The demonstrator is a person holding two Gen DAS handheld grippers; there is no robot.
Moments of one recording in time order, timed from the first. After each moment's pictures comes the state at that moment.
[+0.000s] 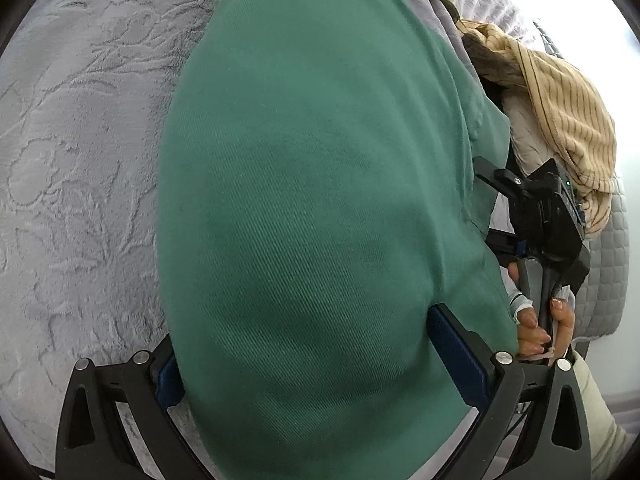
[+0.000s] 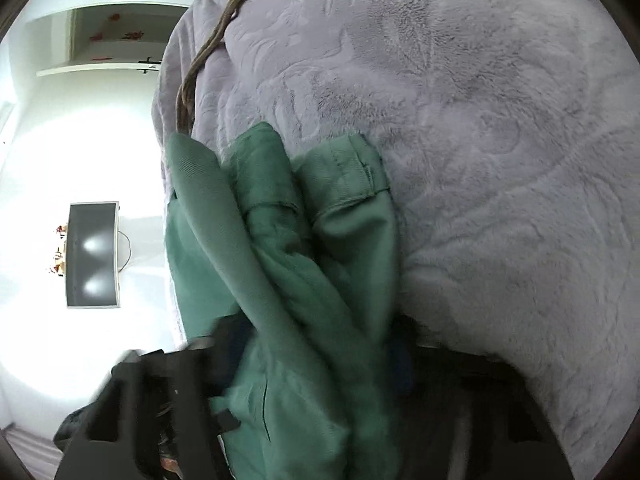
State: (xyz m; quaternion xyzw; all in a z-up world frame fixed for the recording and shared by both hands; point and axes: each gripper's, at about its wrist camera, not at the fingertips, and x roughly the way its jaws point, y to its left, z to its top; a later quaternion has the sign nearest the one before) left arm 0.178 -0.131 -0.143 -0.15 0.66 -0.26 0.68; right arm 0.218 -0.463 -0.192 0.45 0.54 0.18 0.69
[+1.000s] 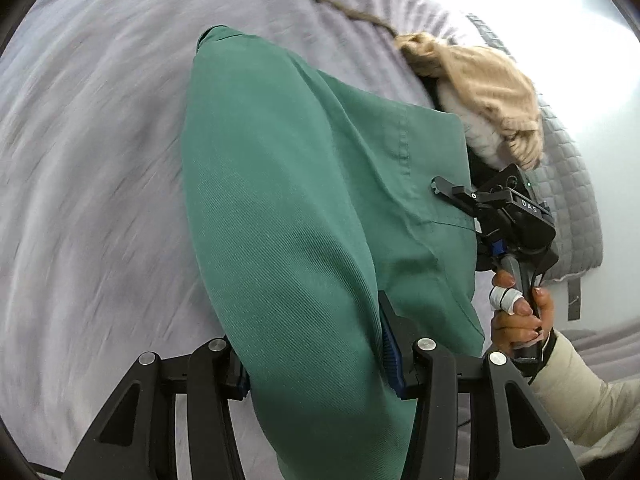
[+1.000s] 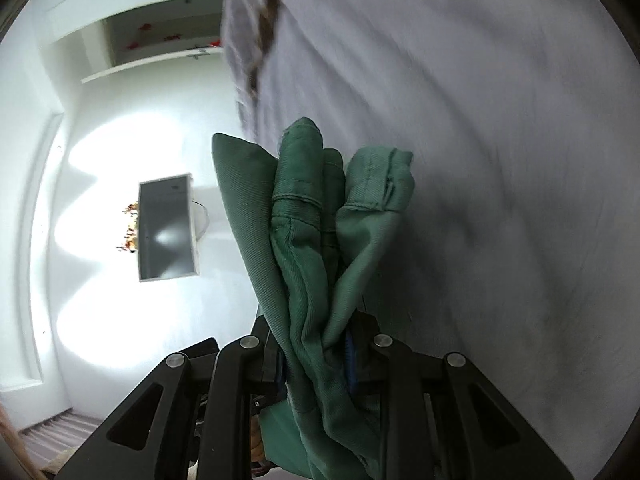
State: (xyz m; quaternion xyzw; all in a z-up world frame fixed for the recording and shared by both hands) left arm 0.040 0.061 -0.040 -0.13 0.63 -0.30 0.71; right arm 0.052 -0.289 -0.170 0.54 0.53 0.25 0.61
